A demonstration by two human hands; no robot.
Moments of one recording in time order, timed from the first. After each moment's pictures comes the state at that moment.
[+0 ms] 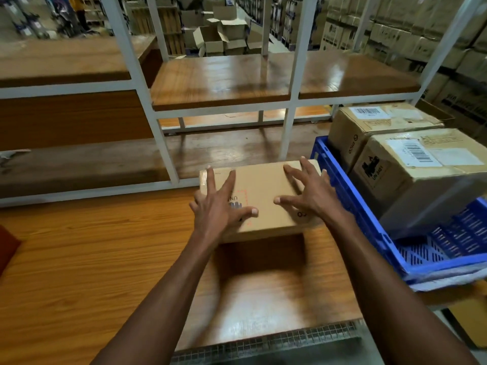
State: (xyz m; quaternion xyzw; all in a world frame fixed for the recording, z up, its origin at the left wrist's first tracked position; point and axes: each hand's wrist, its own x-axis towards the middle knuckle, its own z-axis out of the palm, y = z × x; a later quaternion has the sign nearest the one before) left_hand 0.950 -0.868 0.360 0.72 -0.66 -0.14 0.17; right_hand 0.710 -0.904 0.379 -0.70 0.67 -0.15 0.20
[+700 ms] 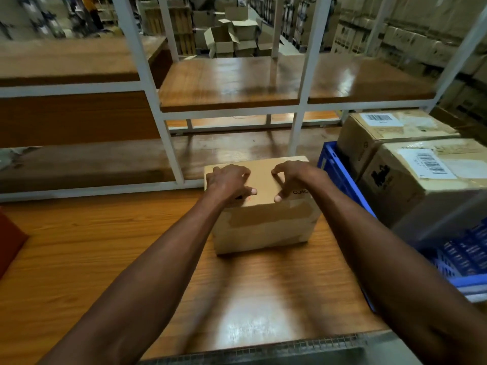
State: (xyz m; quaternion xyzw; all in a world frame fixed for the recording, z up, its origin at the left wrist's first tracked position) left_hand 0.939 -0.945 0.401 0.70 -0.71 -0.13 0.01; right_hand 0.754 -0.982 0.422 -0.78 0.60 0.13 0.15
